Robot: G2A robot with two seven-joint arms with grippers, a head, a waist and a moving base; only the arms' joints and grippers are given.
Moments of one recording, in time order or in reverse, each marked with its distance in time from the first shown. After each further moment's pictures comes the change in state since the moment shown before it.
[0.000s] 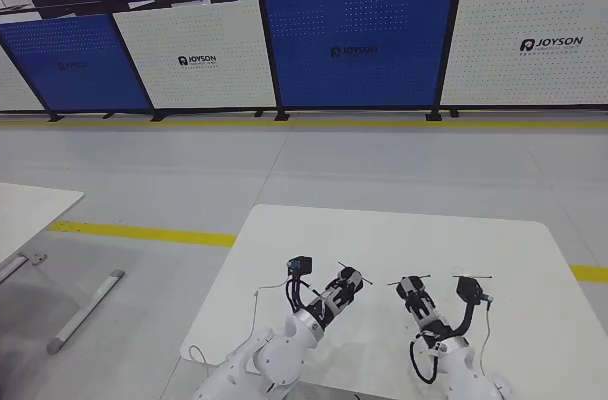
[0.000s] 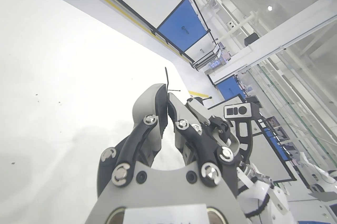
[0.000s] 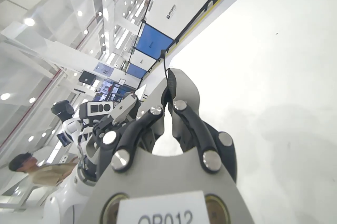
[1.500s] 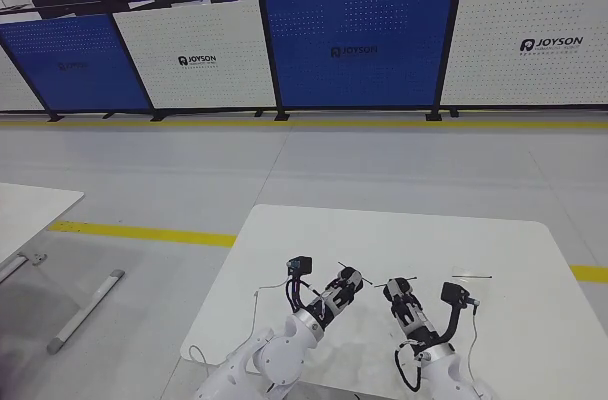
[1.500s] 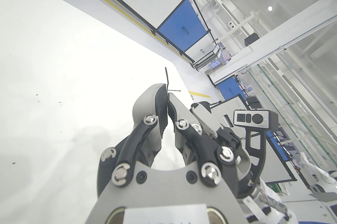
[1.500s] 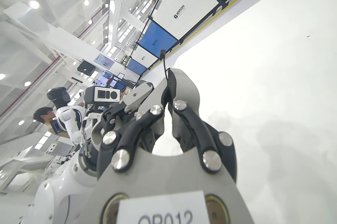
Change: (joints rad) left arm 0.000 0.000 0.000 0.000 0.000 0.000 0.000; right arm -0.017 -0.015 -0.074 -0.021 -0.120 -0.037 -0.091
